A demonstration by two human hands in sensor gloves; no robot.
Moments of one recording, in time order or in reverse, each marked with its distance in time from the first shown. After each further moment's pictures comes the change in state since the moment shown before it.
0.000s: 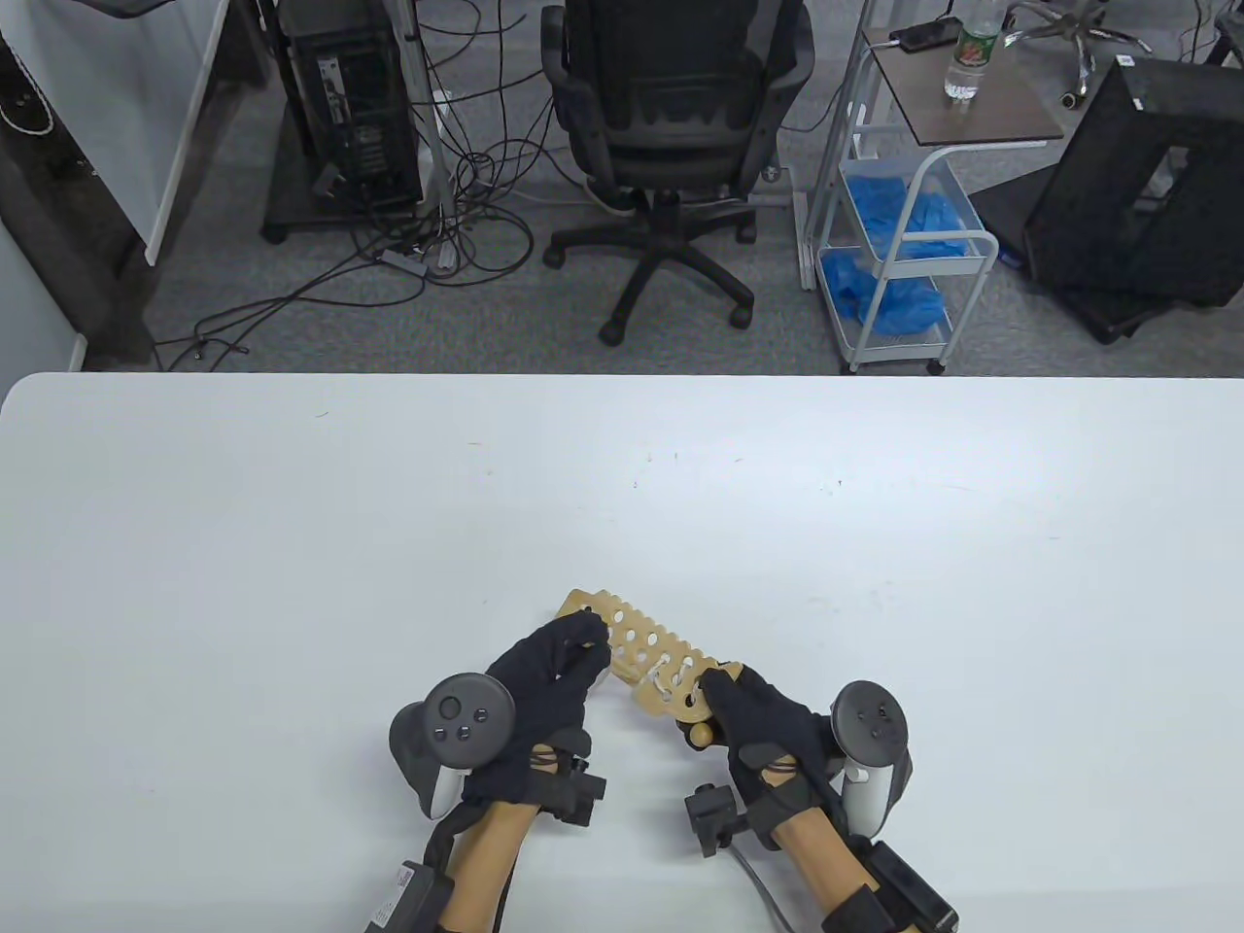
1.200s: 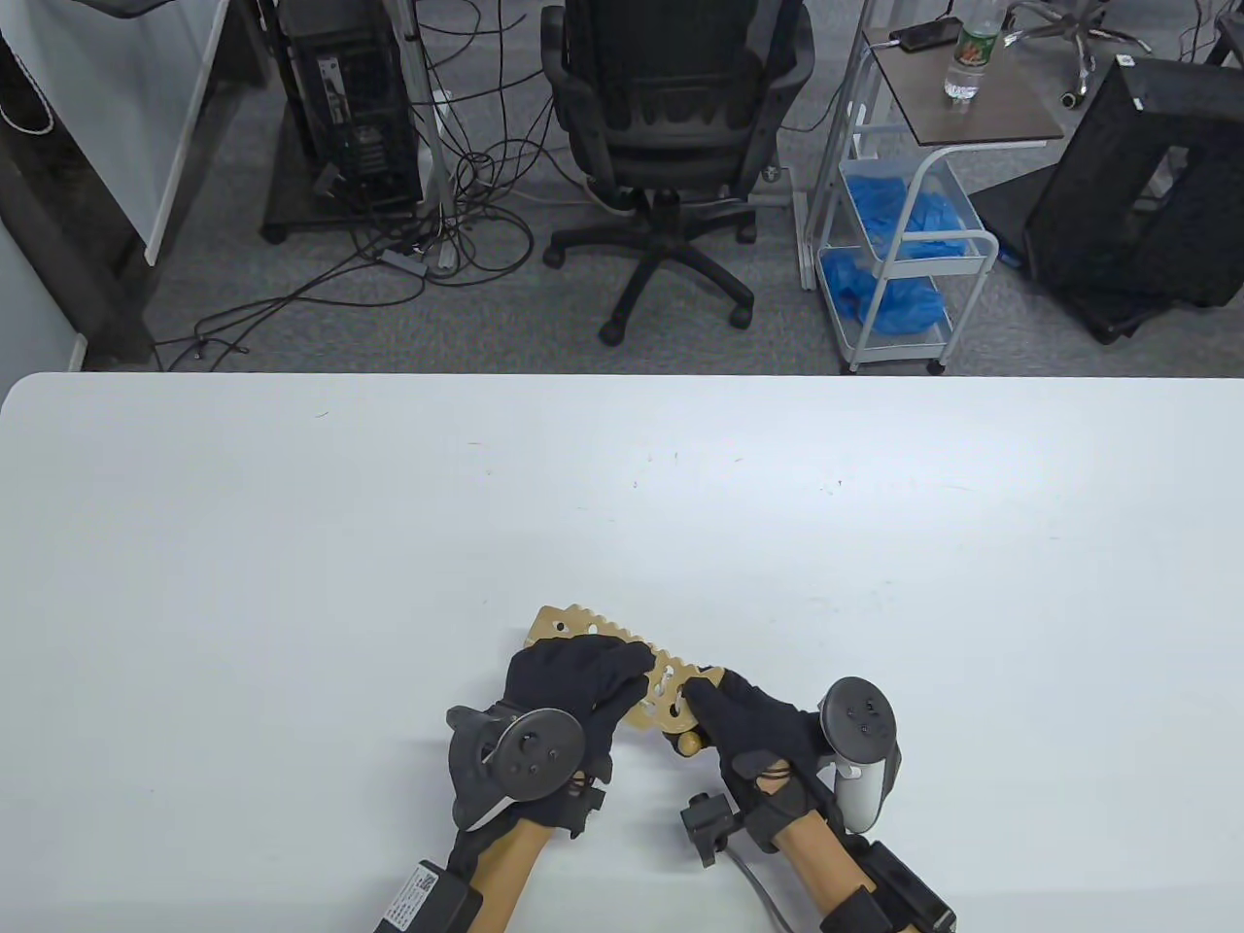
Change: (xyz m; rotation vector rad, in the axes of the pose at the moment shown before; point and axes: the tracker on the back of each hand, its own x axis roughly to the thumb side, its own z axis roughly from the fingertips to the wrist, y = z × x) left_hand 0.028 -0.013 0.010 -0.016 -0.225 -0.310; right_hand 0.010 0.010 0.003 0.105 -0.067 -0.031
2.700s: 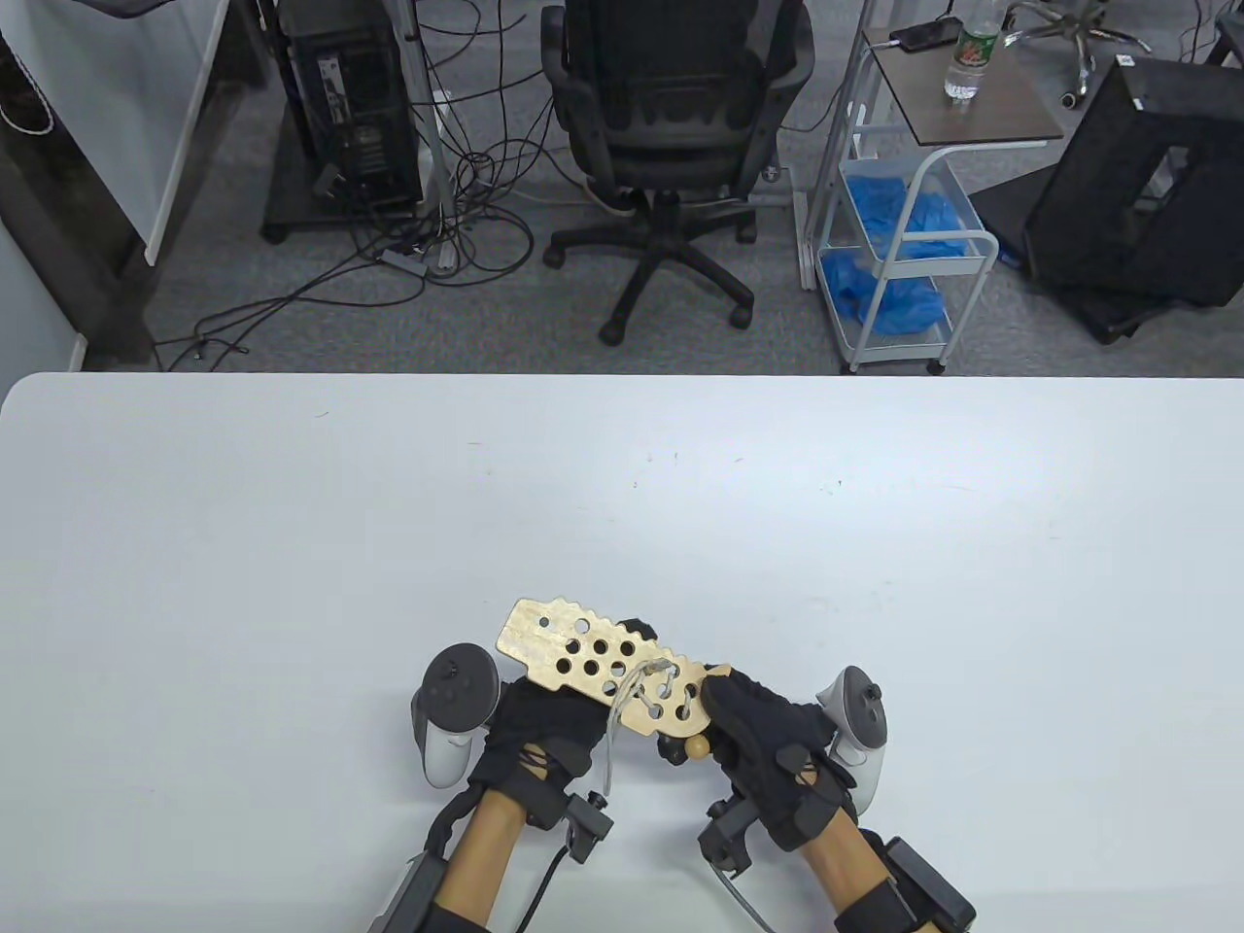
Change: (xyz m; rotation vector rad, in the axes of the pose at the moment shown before) left_hand -0.043 -0.038 -0.008 -0.322 0.169 0.921; right_hand 0.008 0.010 -0.004 0.281 -0.009 -0.438
